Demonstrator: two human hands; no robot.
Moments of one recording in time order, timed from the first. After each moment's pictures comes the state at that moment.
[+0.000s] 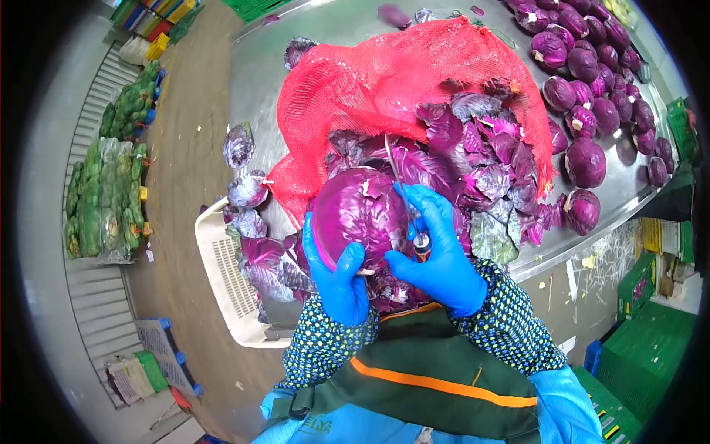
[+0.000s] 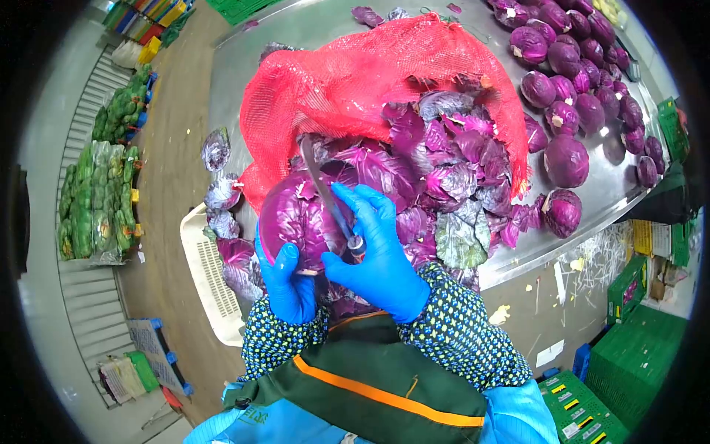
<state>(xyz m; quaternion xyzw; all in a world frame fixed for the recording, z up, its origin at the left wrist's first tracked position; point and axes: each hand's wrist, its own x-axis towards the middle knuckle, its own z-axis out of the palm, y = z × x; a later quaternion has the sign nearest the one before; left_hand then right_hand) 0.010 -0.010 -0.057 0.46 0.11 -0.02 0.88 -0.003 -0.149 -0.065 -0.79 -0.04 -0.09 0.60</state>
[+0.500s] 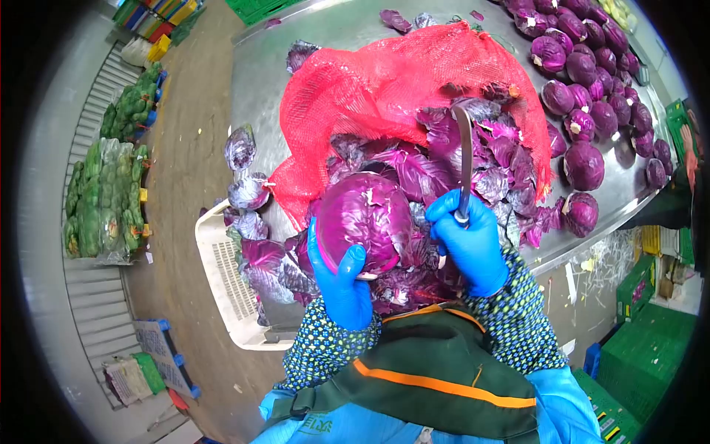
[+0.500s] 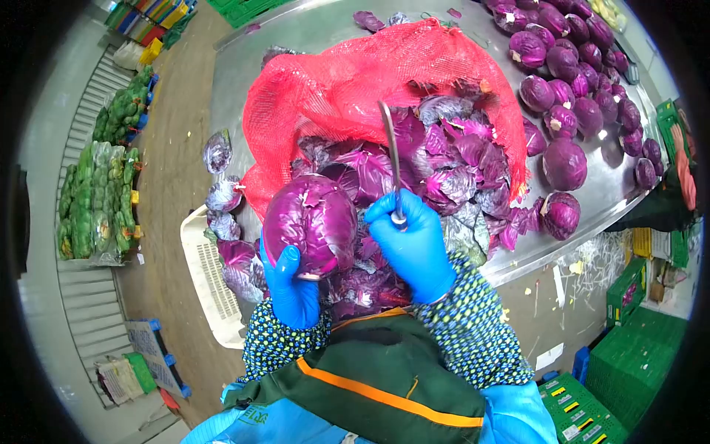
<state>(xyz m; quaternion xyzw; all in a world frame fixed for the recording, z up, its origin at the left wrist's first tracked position) 0.003 -0.009 -0.062 0.43 0.16 -0.03 0.89 0.000 -0.176 -0.066 -0.68 0.14 -0.03 0.72</state>
